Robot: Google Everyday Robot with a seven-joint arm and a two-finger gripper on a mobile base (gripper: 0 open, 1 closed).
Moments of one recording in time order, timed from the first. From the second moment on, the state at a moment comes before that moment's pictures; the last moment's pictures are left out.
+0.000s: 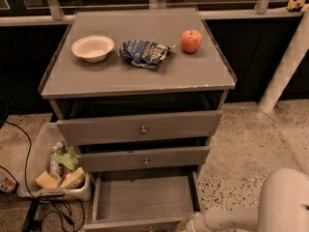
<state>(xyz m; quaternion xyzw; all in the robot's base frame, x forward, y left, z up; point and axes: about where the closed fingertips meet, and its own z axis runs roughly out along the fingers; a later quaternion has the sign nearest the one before) 0.403 -0.143 0.163 -0.48 0.83 0.17 0.20</state>
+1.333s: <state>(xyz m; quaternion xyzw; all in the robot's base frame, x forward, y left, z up) 0.406 -0.144 0.160 -0.48 0.84 0.17 0.20</state>
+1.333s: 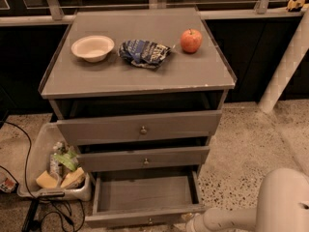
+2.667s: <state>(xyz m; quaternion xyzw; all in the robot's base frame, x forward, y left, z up) 0.557 -0.127 0.175 -0.55 0.79 0.08 0.25</state>
